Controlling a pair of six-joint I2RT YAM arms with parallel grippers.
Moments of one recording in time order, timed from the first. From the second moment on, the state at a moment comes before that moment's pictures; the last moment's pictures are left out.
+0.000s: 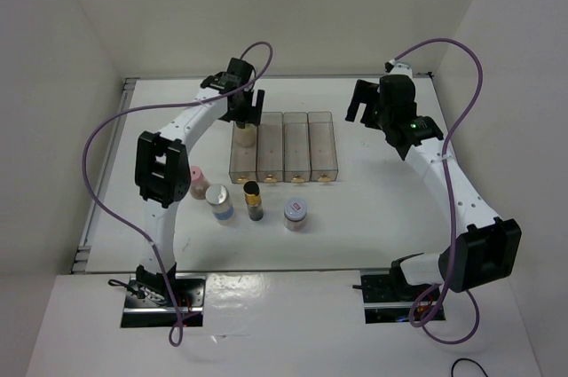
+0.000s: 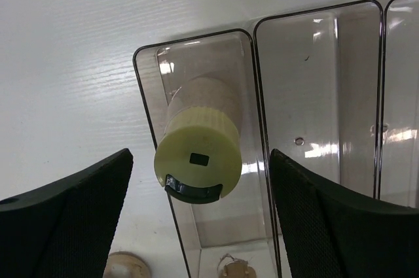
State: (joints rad) left arm -0.35 2.16 1.97 -0.80 -0.12 -0.19; right arm 0.25 1.33 1.27 -0.46 0.19 0.37
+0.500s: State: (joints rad) left arm -0.31 1.65 1.82 -0.81 -0.10 -0.24; right arm 0.25 1.33 1.25 -0.46 0.17 0.37
